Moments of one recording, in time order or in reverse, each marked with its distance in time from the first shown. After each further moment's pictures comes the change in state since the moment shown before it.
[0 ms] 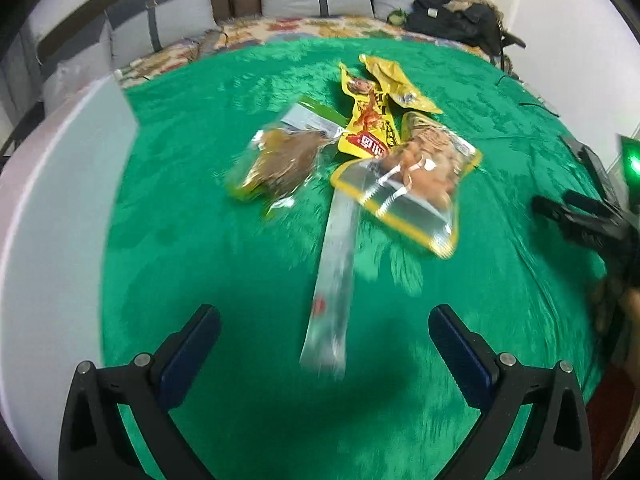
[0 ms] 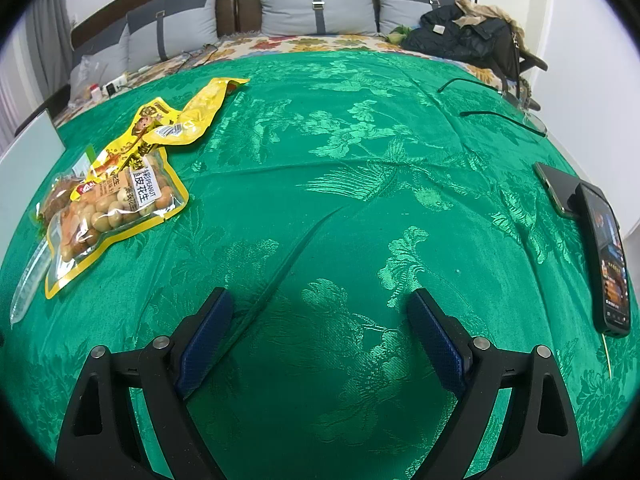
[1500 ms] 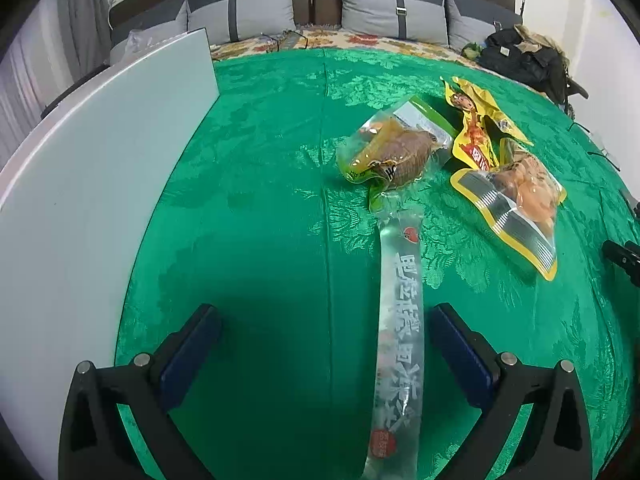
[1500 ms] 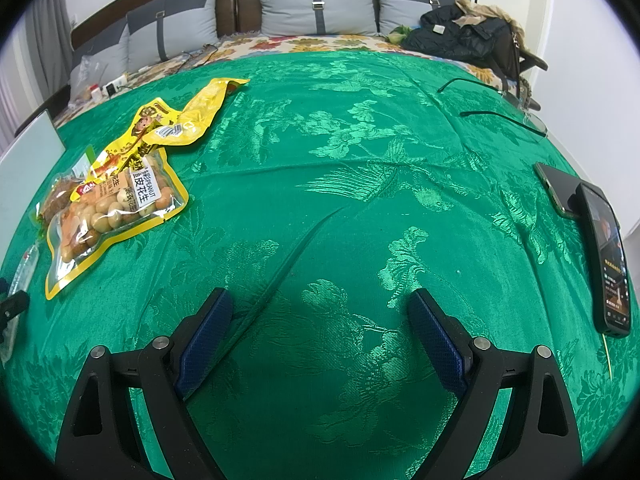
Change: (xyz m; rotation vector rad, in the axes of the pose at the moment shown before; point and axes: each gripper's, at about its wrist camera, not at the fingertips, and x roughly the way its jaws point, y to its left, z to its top) left arm 0.017 0.043 -0.034 -0.198 -0.120 0.150; right arm 0.000 0.000 0.000 0.000 0.001 -0.001
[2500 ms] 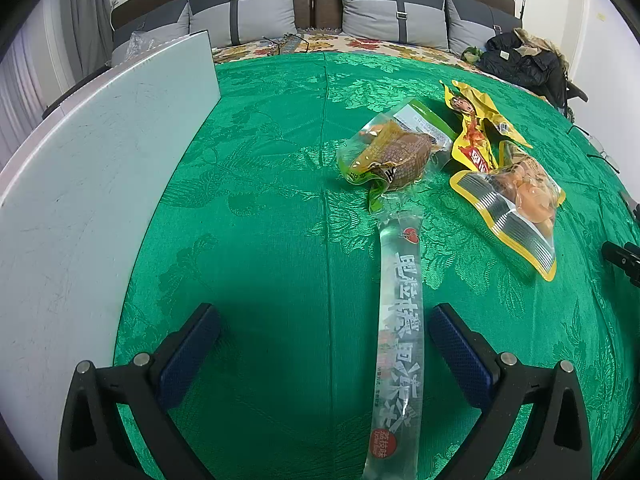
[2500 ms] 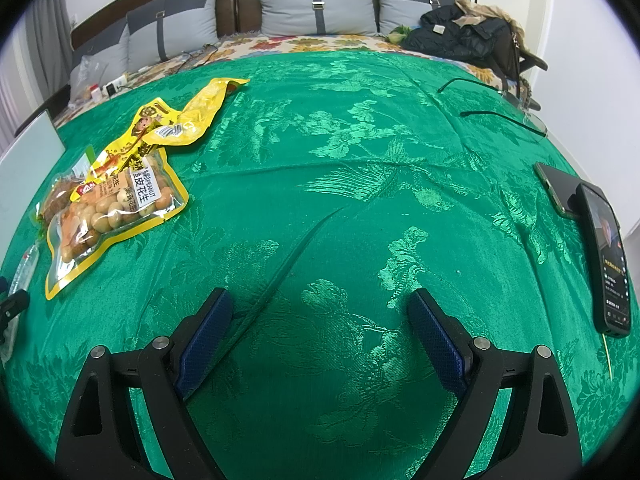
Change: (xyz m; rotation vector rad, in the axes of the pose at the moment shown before) left arm 0.001 0.001 -0.001 -0.002 -0.009 -0.002; right arm 0.000 0.000 0.000 0.000 0.000 -0.001
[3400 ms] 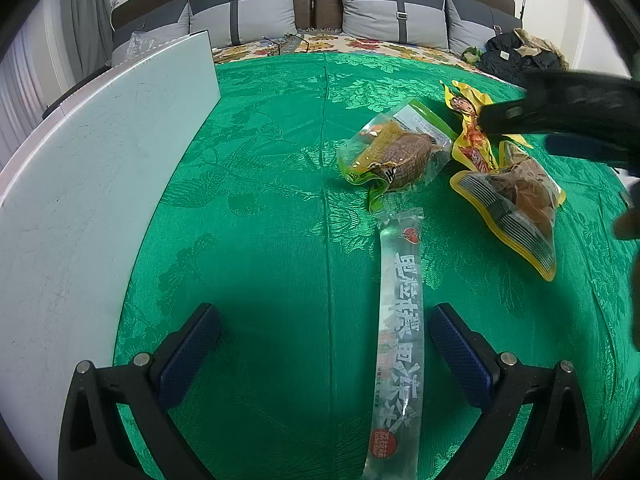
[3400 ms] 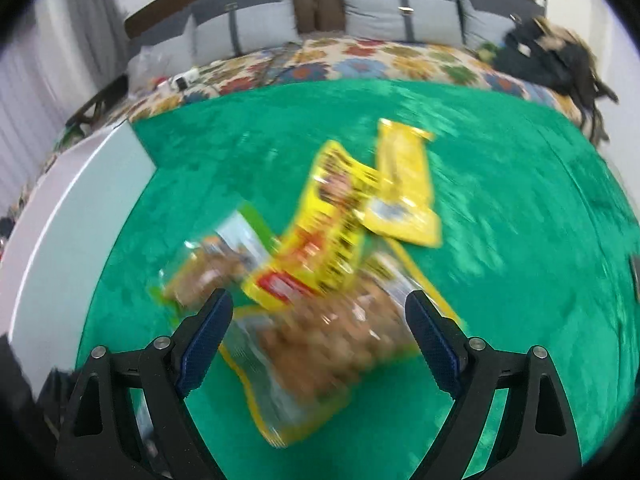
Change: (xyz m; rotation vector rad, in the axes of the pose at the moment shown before) left arm 0.000 0.000 0.000 0.000 -0.001 -0.001; right arm 0.013 0.179 0.087 -0.106 0.022 0.181
